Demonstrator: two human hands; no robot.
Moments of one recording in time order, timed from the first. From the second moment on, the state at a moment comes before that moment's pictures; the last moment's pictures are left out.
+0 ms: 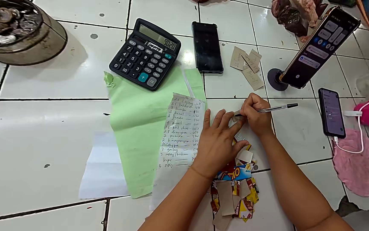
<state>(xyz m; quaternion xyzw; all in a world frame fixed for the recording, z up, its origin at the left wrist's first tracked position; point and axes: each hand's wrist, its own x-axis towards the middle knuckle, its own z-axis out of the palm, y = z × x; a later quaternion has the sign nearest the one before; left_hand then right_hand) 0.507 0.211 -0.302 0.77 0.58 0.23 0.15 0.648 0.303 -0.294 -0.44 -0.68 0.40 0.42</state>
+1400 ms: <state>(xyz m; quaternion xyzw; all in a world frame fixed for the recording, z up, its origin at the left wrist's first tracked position) 0.508 0.212 -0.300 0.76 0.59 0.22 0.17 0.657 0.310 -0.294 -0.46 -0.65 0.40 0.45</state>
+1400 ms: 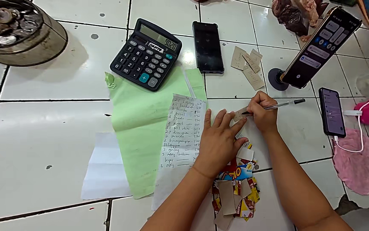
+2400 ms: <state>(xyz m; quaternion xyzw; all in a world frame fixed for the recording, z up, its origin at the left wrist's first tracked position) 0.510 0.212 -0.299 0.75 0.60 0.25 0.14 0.660 0.314 -0.295 -0.52 -0.63 0.34 0.47</state>
